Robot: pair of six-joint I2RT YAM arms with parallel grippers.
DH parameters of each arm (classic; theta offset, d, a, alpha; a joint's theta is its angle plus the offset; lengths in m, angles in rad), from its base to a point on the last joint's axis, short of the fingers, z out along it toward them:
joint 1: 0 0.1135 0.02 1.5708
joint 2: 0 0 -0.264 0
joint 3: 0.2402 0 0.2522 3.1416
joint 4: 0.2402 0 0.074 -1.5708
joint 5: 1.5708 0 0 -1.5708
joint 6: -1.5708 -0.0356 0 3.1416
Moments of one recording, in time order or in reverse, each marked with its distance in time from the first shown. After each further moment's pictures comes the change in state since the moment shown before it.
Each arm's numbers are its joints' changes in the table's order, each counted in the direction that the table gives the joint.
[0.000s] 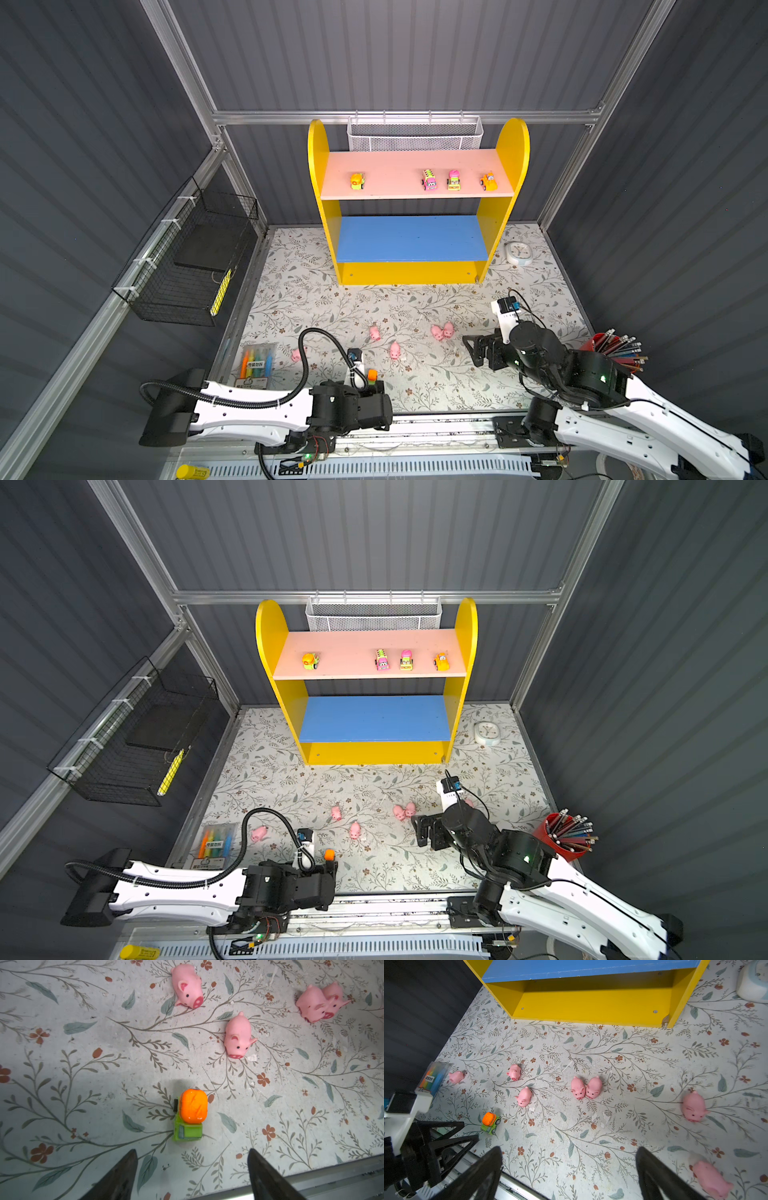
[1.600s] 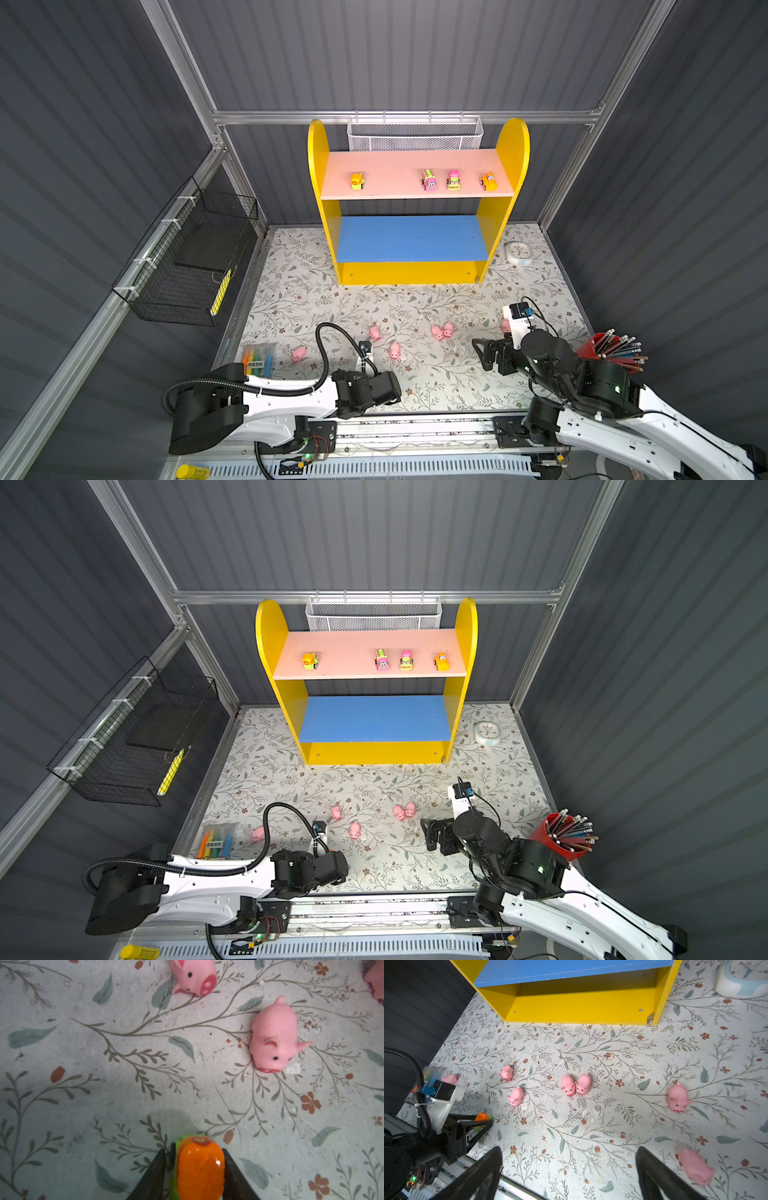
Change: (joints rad) left arm 0.182 -0.205 -0.045 -0.250 0.082 -0.213; right arm 0.000 0.106 -0.038 0.058 0.037 -0.019
